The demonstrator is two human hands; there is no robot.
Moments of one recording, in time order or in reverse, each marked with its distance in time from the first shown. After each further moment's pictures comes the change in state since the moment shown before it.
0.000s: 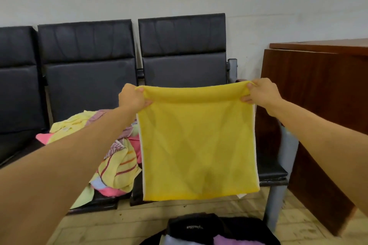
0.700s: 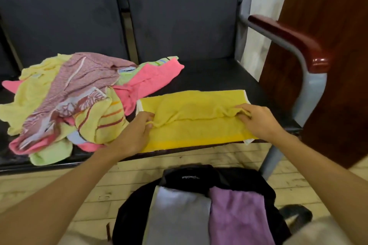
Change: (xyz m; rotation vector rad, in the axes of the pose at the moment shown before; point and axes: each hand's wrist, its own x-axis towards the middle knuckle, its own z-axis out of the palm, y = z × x) left_hand -0.112 -0.197 0.041 0.530 -0.561 0.276; right_hand -0.070 0.178 0.098 -0.389 -0.334 -0.267
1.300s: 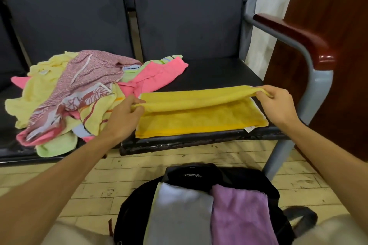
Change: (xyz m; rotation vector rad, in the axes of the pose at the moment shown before) left_hand -0.010 0.024 -0.038 -0.202 0.276 -0.177; right_hand 0.004 -0.007 -0.023 0.279 0.335 0.114
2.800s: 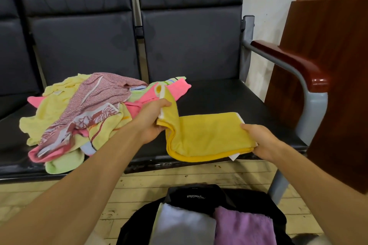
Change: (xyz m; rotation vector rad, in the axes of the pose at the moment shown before) left_hand 0.018 0.086 0.008 -0.931 -0.170 -0.512; right_hand -0.013 -0.020 0.027 0.630 -0.272 0.807
